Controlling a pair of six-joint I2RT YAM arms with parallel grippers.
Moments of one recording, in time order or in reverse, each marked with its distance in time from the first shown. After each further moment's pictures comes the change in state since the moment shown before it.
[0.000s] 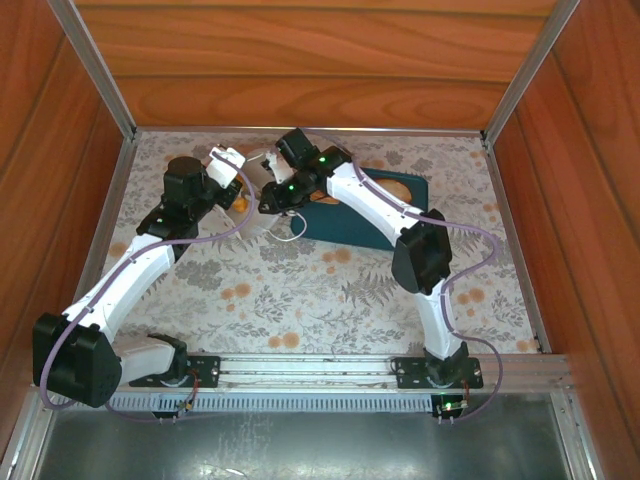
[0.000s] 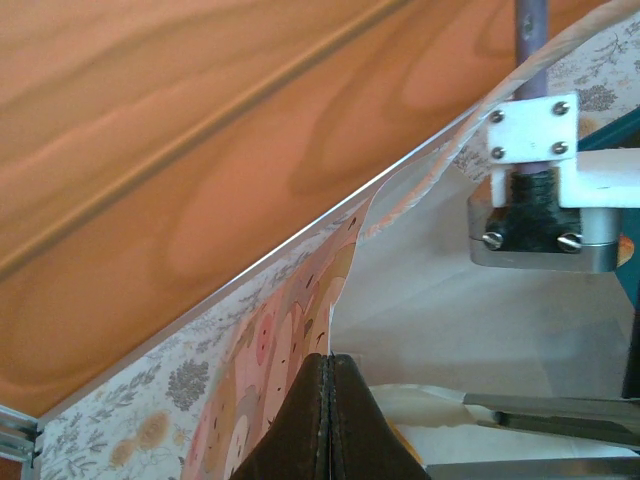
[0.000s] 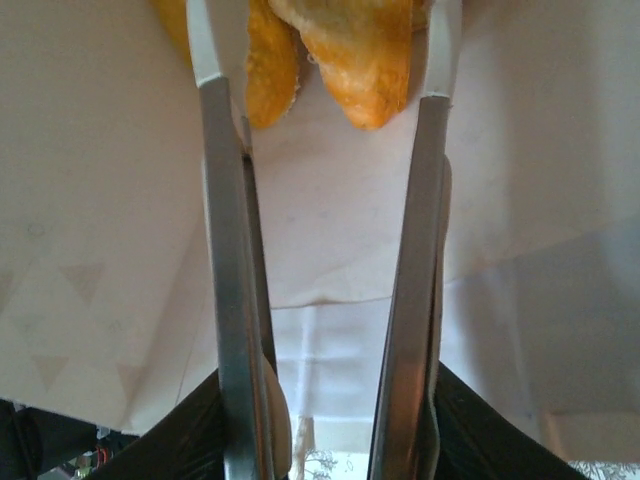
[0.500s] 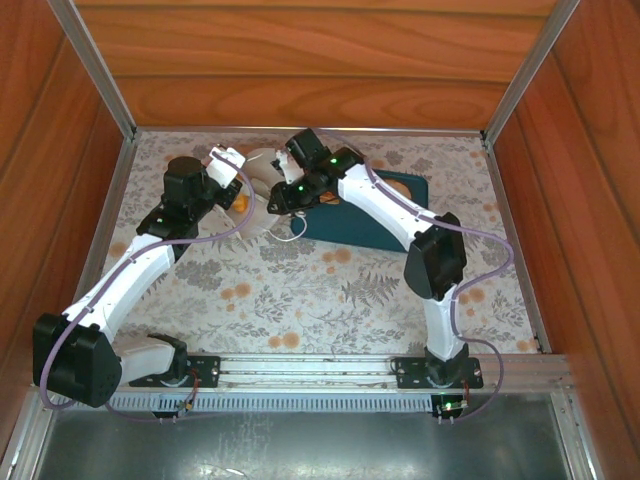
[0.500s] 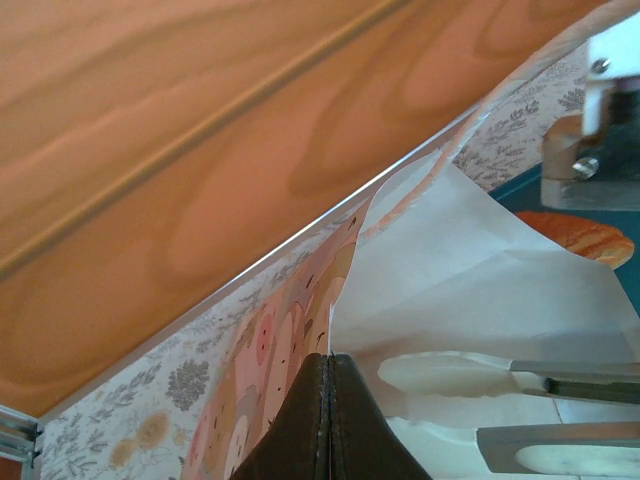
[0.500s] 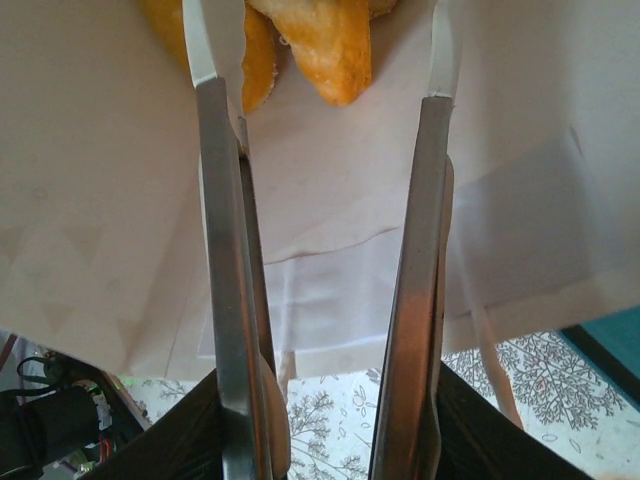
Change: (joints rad) left arm 0.000 0.000 0.000 0.000 0.000 0.000; right arm -0.014 -0.102 -0.113 0.013 0.024 0.021
